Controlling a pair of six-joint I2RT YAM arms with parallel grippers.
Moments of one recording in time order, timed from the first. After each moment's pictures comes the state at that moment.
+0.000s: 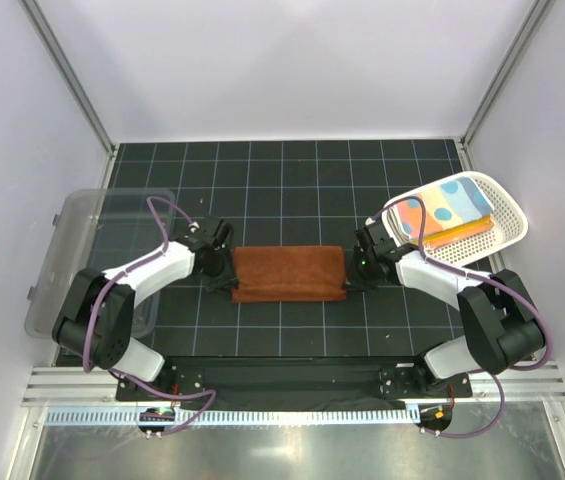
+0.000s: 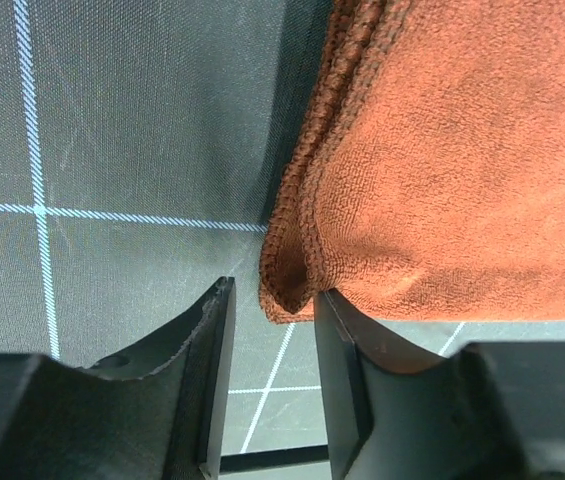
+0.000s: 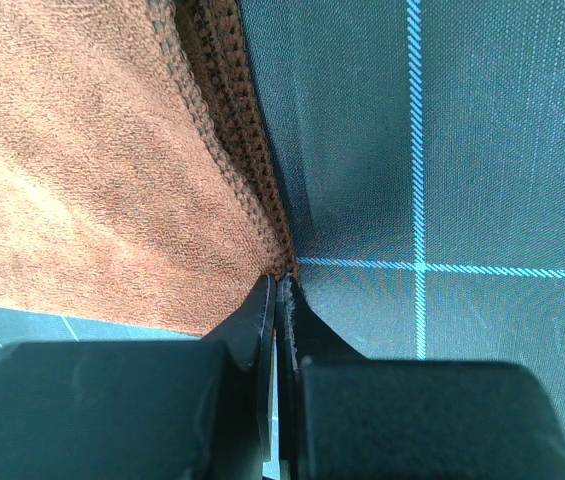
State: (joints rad) left arm -0.46 1.49 0.84 -0.57 0.01 -0.73; right arm 0.44 1.44 0.69 -0.35 -0.08 0.74
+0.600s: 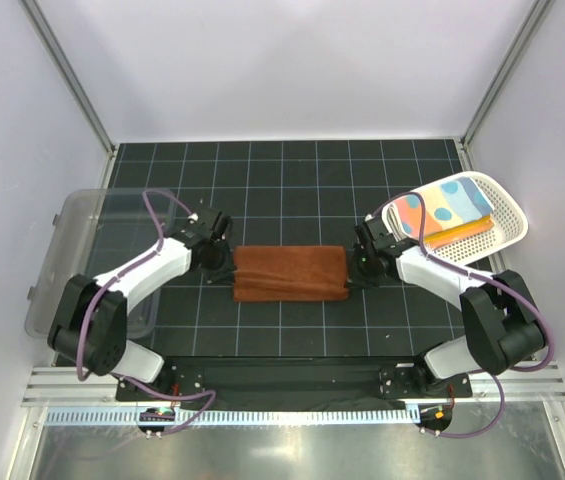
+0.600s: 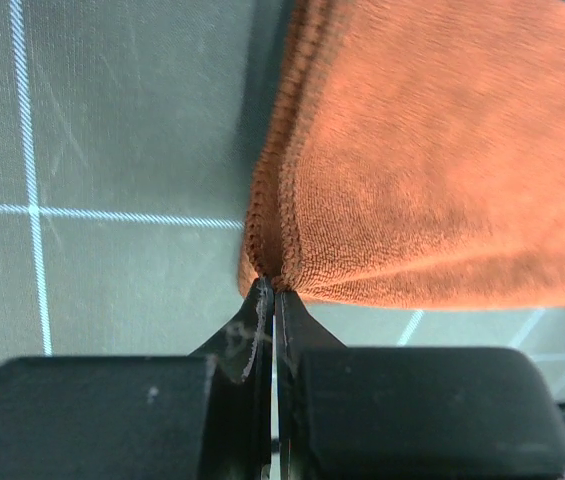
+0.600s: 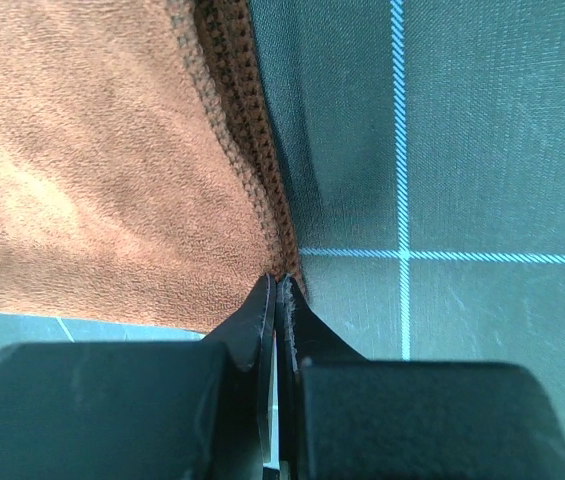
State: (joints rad) left arm -0.46 1.48 0.90 -0.61 0.01 -0.73; right arm 0.44 1.43 0.74 -0.42 -0.06 0.71
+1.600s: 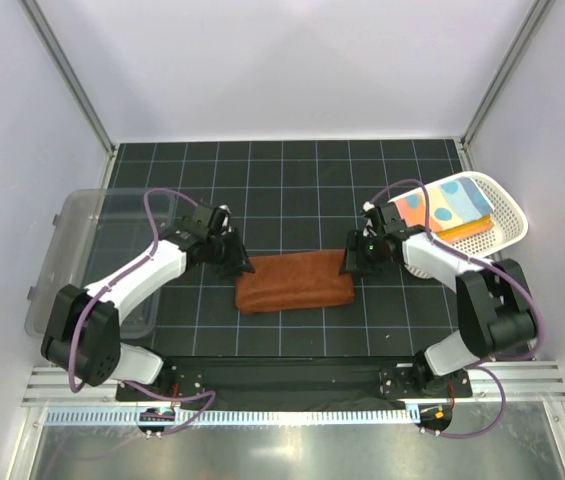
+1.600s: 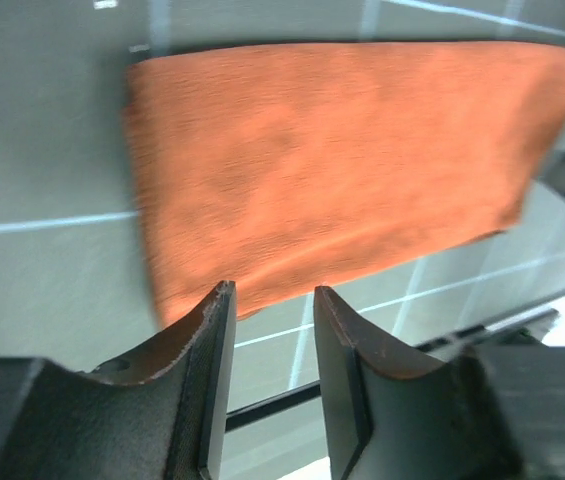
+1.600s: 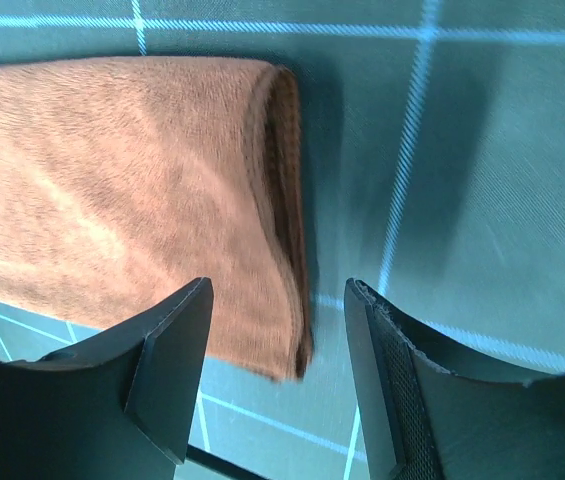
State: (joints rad) left arm -0.46 1.39 0.92 -0.55 0.20 -0.72; right arm 0.31 1.48 0.82 -0.43 -0.22 0.44
